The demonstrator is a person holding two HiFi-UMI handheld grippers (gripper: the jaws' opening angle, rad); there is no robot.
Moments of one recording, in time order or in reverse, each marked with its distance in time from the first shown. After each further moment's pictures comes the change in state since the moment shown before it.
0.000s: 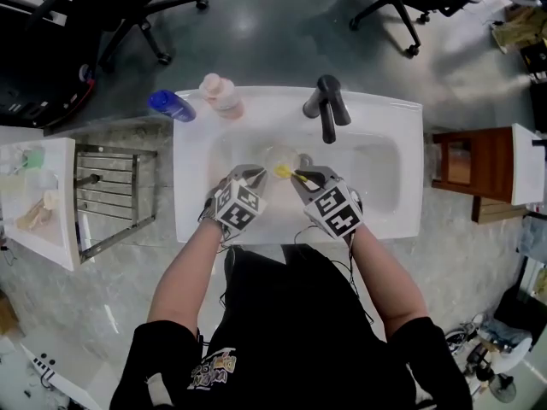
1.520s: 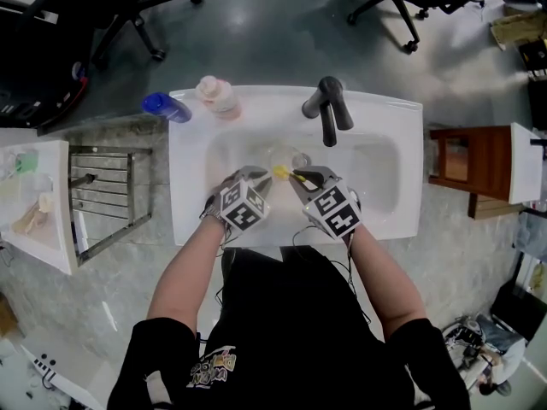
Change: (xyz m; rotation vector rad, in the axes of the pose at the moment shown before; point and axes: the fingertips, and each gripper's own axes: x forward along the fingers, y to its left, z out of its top) left arm 0.020 -0.021 -0.006 0.103 0.069 -0.117; right arm 0.008 -0.005 -0.002 0.041 0.018 0.014
